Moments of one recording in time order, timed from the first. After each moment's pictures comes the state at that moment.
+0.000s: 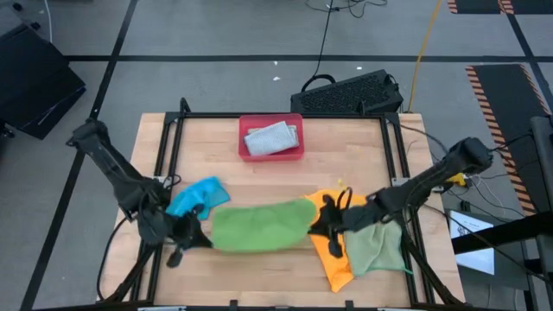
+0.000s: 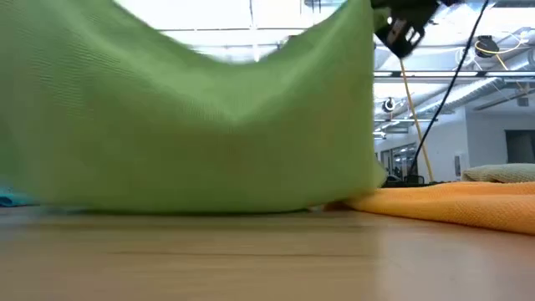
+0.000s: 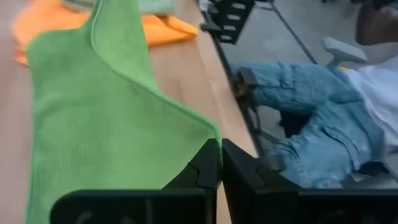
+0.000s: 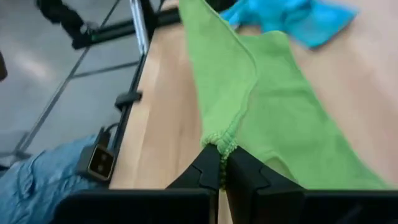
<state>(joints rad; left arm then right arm) -0.84 0.99 0.72 -0.31 -0.33 -0.55 0.49 1.35 0.81 0.00 0.23 0.49</state>
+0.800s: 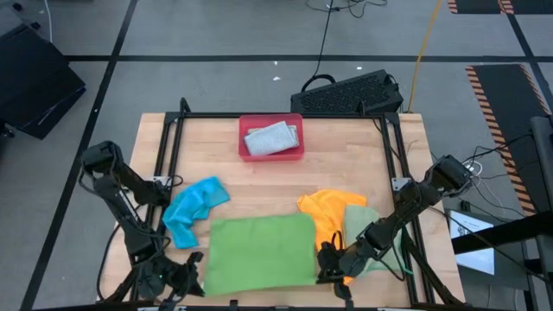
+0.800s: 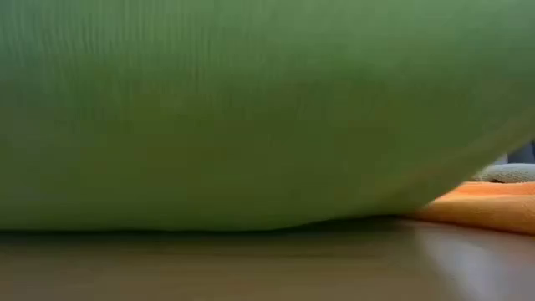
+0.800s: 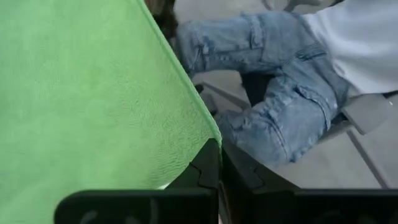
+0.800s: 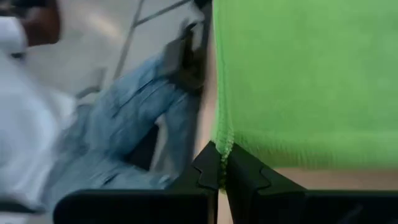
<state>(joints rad) -1.14 1.46 0.71 0.08 -0.36 -0.75 0.72 1.68 0.81 0.26 0.04 0.80</state>
